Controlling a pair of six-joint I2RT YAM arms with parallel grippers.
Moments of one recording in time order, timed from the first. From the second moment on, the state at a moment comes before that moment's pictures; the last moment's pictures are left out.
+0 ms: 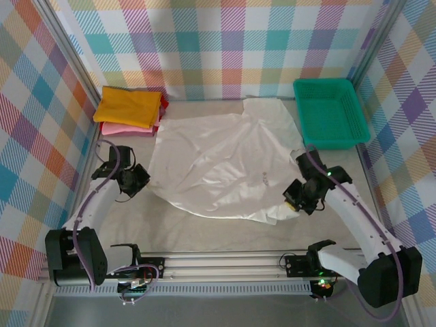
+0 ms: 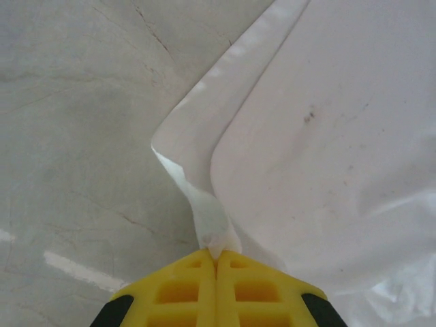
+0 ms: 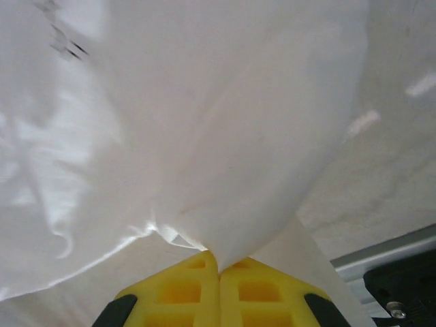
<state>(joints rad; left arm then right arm) 0.04 1.20 0.80 -0.68 0.13 -0.73 0.29 1.06 0.91 -1.18 -0.18 1.01</state>
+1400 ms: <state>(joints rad) 0.05 1.08 0.74 -0.87 0.02 -0.78 -0.09 1.17 1.00 -1.06 -0.32 0.67</state>
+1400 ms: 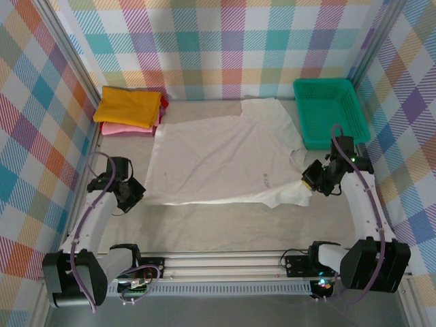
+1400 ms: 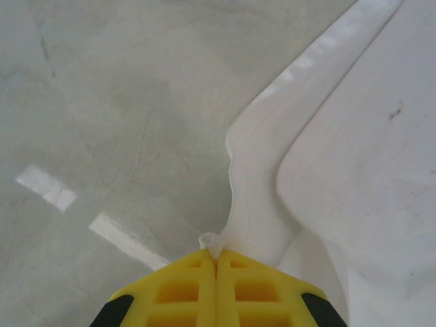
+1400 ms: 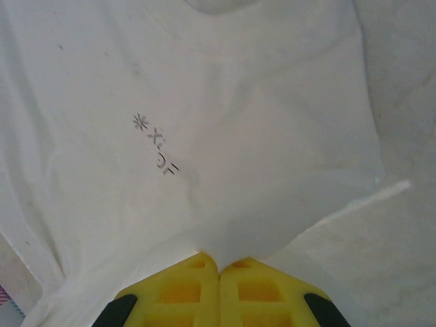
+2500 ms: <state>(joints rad) 0.07 1.72 1.23 -0.73 -0.01 -0.61 -0.09 1.62 1.29 -0.83 -0.33 0.66</state>
